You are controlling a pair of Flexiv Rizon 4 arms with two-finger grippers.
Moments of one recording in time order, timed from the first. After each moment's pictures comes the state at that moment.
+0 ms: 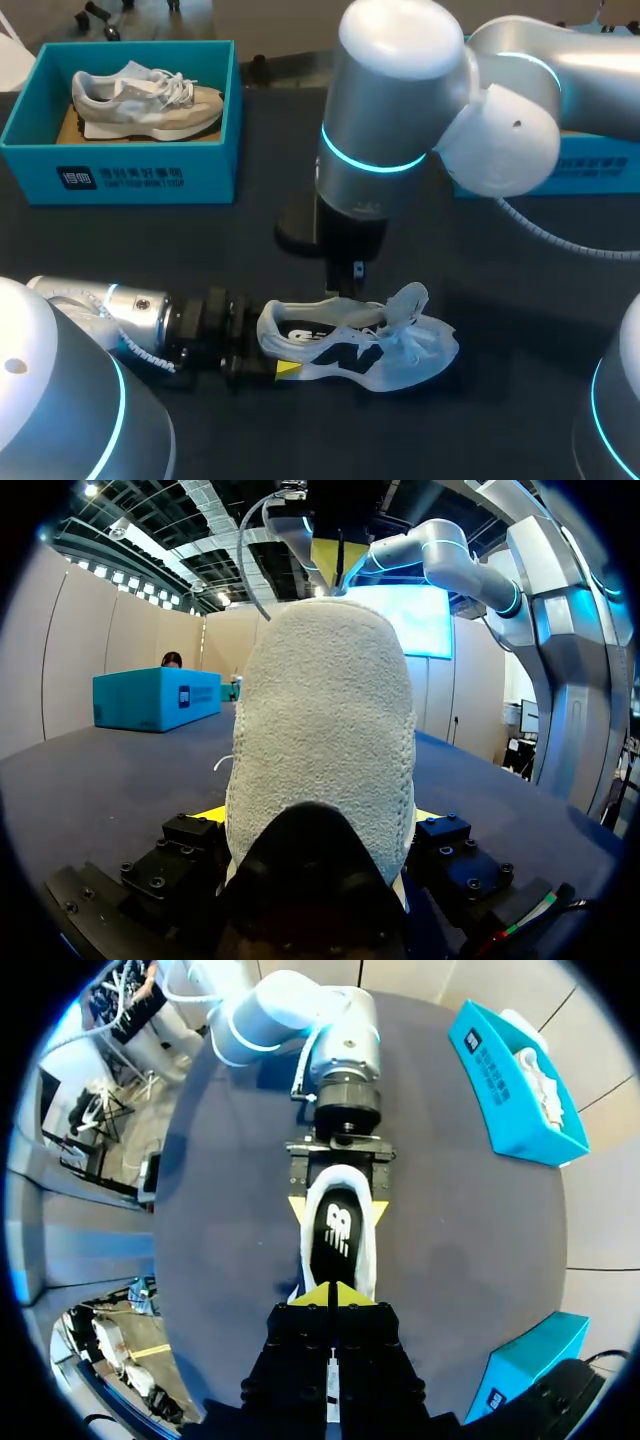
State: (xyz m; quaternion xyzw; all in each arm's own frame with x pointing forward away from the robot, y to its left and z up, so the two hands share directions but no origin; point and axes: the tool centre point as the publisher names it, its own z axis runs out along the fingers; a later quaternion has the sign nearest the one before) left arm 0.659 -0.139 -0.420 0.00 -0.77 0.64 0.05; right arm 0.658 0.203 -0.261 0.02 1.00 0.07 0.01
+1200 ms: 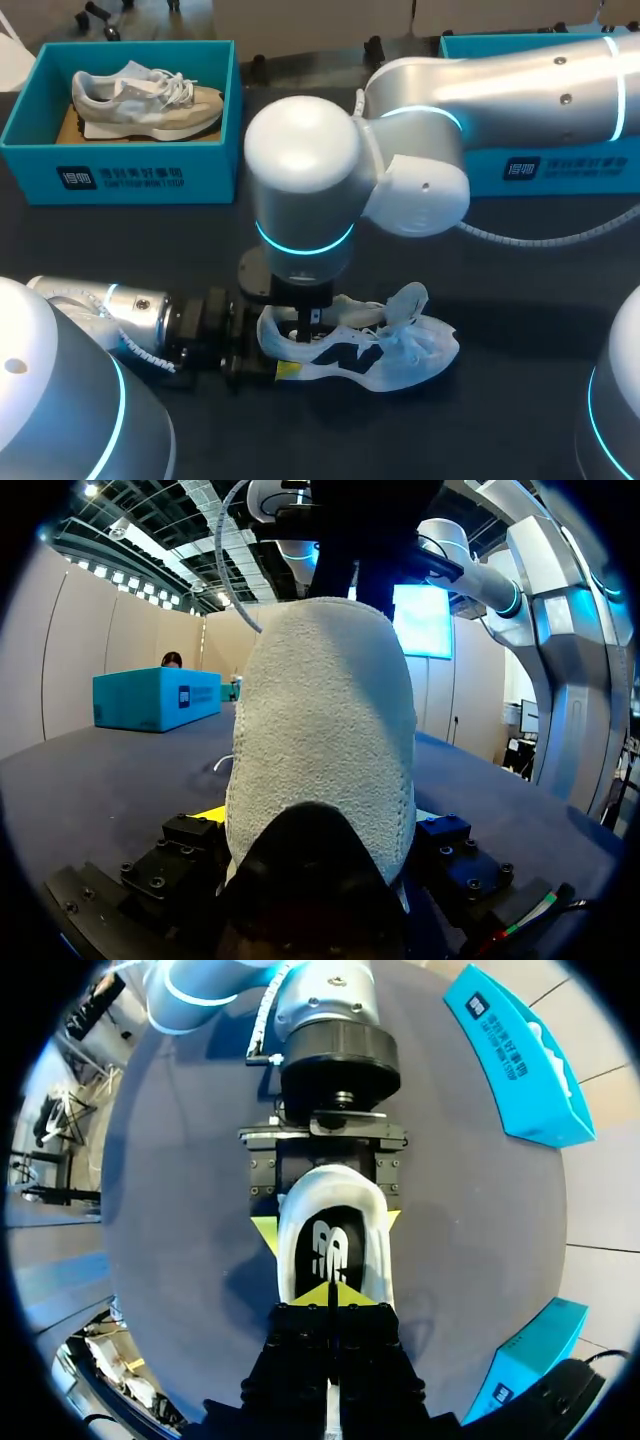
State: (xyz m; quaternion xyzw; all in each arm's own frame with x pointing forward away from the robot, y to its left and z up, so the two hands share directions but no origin) left arm 0.659 -0.139 -0.420 0.00 -0.77 0.64 0.05; right arm 0.659 0.235 -0.336 0.05 1.00 0.01 0.07
